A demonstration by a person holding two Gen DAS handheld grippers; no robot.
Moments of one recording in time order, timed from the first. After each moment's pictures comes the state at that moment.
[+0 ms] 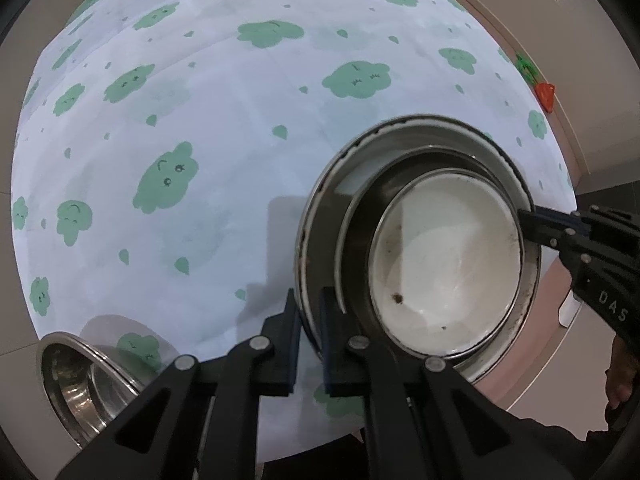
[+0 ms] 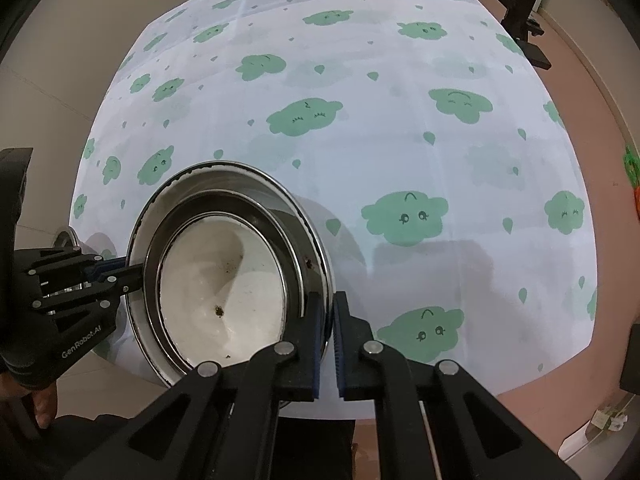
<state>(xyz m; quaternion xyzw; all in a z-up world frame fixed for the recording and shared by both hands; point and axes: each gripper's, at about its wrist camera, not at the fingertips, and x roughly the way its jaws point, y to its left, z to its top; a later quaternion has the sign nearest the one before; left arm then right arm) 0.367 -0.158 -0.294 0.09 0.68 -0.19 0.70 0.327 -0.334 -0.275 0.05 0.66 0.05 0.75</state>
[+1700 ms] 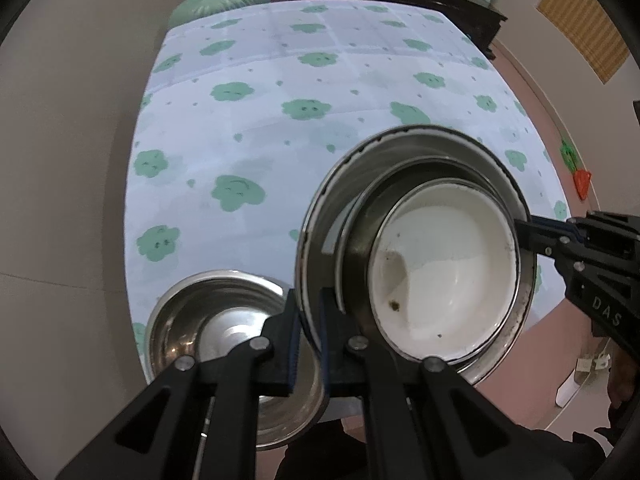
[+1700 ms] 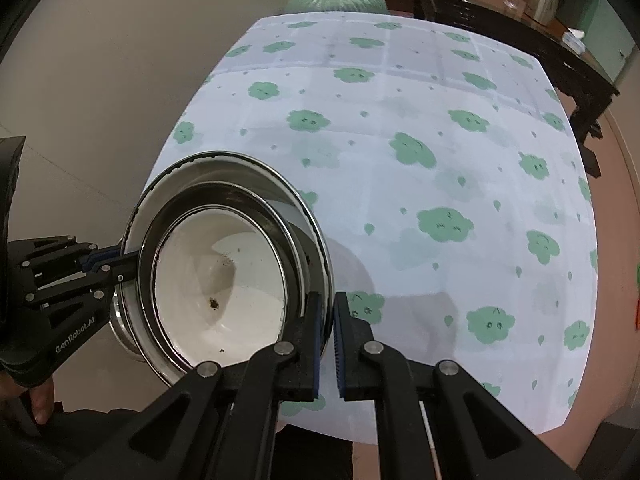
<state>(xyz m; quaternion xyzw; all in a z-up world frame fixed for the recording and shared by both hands) 0.353 -0.024 -0.210 0.01 0.62 -0.08 0.78 0.357 -0.200 -0.196 -0.05 0.61 0.16 0.77</state>
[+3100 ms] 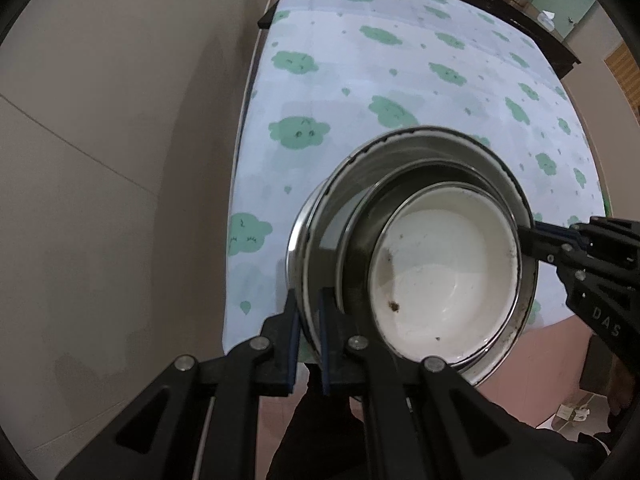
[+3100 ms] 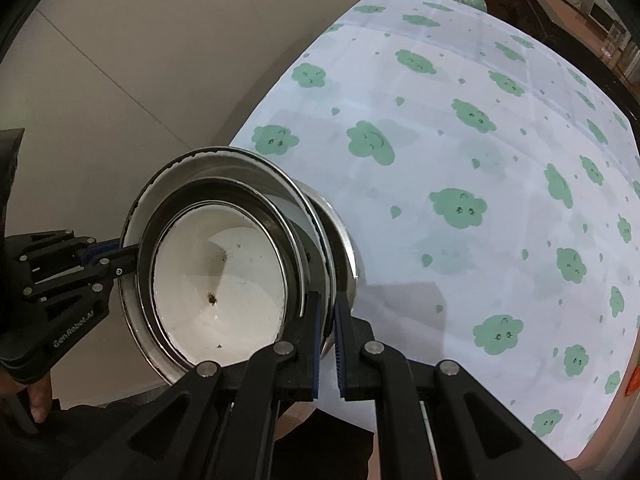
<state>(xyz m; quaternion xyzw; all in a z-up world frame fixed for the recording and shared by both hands) 0.282 0.118 -0.244 -0.05 0.65 0.03 0.75 0.322 -0.042 -0.230 -0.11 0.63 0.26 0.72</state>
